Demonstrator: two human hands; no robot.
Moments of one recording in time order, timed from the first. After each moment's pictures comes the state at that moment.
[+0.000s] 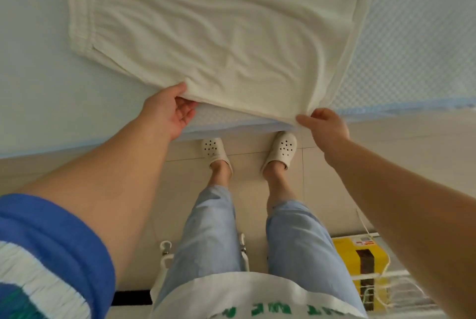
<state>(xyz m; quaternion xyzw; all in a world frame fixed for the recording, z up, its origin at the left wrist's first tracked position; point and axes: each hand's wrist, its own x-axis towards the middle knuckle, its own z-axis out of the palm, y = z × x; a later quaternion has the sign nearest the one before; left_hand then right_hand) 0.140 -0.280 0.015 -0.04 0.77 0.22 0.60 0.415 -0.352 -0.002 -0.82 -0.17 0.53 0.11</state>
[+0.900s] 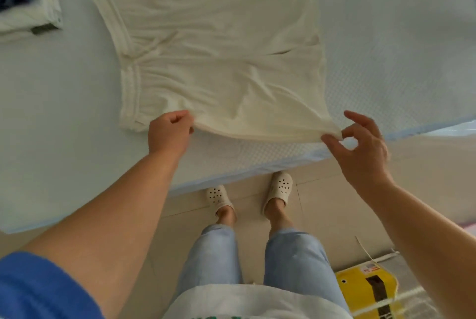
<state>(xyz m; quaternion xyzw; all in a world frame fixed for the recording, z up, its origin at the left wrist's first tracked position) 0.104 -0.230 0.109 0.39 0.78 0.16 0.47 0.399 -0.331 0.154 -0.84 -0.46 0.25 0.15</state>
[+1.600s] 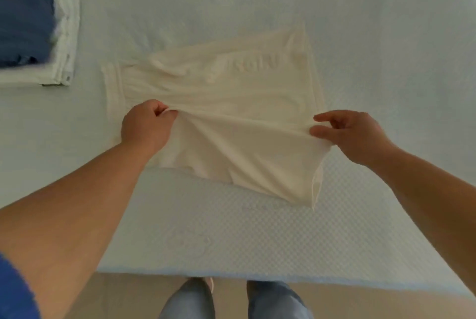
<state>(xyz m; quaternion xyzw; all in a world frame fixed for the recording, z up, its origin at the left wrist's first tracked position) 0.162 -0.020 0.105 0.48 0.83 0.07 0.27 0.503 -0.018 0.113 -0.70 -0.51 0.49 0.08</state>
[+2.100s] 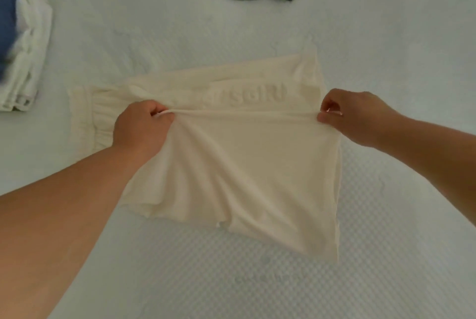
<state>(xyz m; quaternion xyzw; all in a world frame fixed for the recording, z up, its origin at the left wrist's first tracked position) 0.161 0.066 0.032 0.52 0.82 0.11 0.22 0.503 0.119 0.049 -0.64 -0.71 0.29 -0.08</state>
